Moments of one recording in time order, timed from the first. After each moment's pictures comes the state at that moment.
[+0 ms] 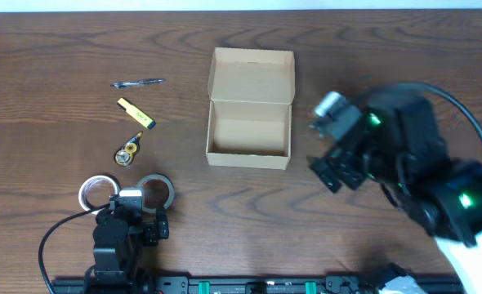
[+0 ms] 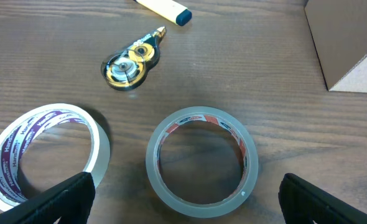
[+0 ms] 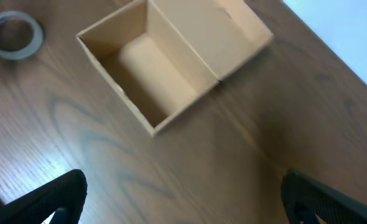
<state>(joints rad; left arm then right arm) -0.04 0.01 0.17 -0.79 -0.04 -0.01 0.43 1.09 1.38 -1.13 -0.08 -0.35</state>
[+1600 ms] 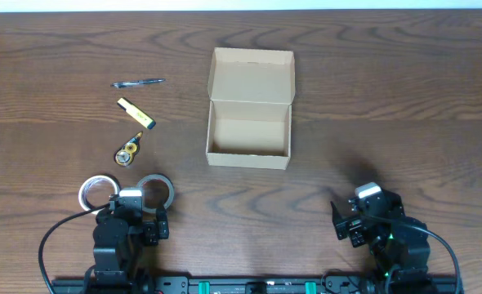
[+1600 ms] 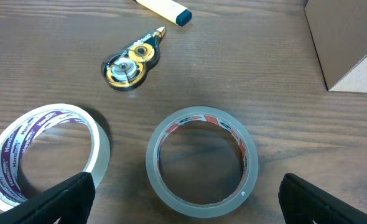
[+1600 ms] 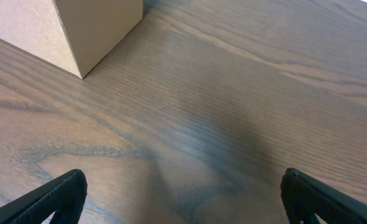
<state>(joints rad) -0.04 0.01 0.17 -0.79 -0.04 -0.01 0.10 0.03 0.16 -0.70 -0.11 -0.26</state>
